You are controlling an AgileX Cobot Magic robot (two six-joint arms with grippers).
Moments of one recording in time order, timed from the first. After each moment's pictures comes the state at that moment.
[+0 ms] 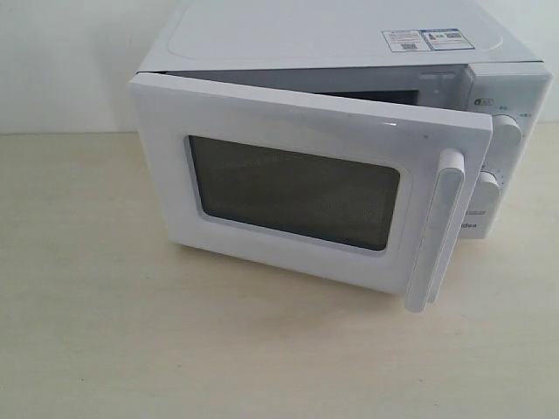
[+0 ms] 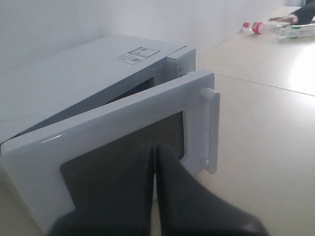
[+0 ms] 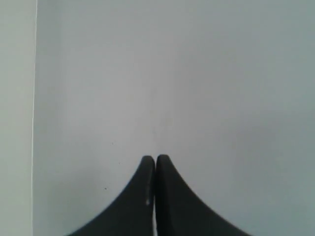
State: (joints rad) left arm -0.31 0.58 -0.66 -0.84 0.52 0.95; right arm 0.09 0.01 -0.36 -0.38 -0.34 0.71
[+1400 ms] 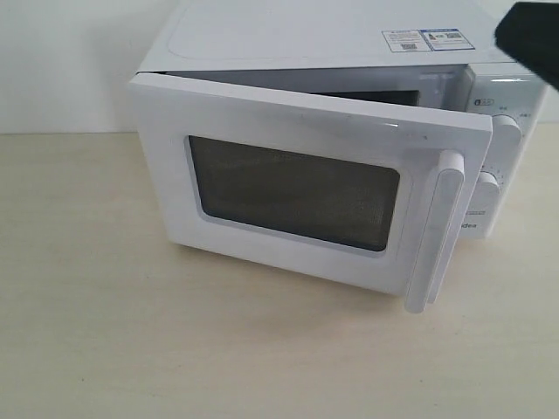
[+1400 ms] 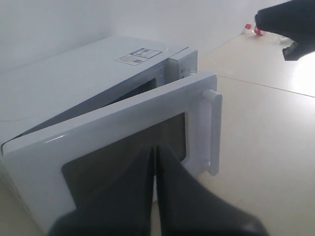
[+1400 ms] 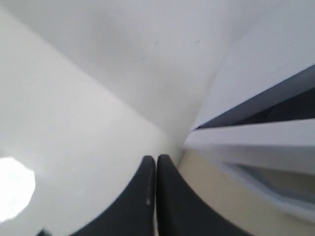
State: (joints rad) left arm -0.31 0.58 -0.66 -0.84 0.52 0.95; right arm 0.09 0.70 -0.49 -1.17 -0.57 2.10
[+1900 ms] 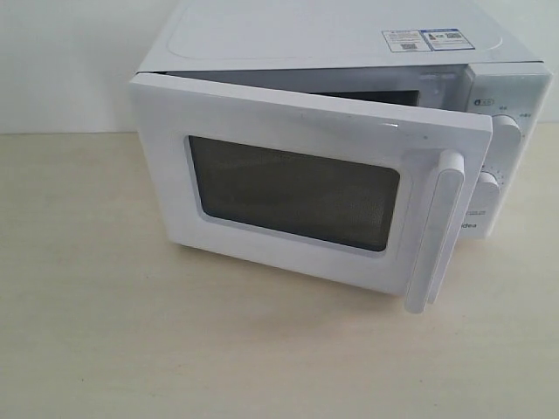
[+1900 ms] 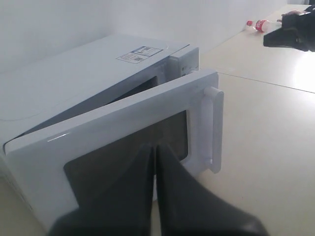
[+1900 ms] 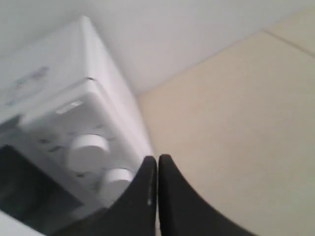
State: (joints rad) left arm -0.31 0.58 -0.66 -0.83 0.52 0.94; right arm 0.09 0.71 -0.49 -0.98 0.40 1.48
